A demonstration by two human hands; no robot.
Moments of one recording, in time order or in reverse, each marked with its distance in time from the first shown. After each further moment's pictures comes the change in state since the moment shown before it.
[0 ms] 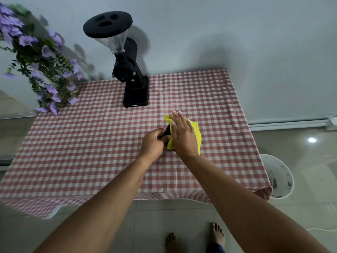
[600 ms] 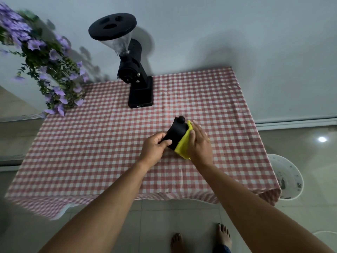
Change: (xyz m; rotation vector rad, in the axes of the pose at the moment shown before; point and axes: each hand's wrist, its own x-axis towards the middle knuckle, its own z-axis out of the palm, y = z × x) left_hand -0.003 -0.019 -0.017 0.076 -0.047 0.038; right_hand -0.025 0.035 -0.005 0.079 0.100 0.200
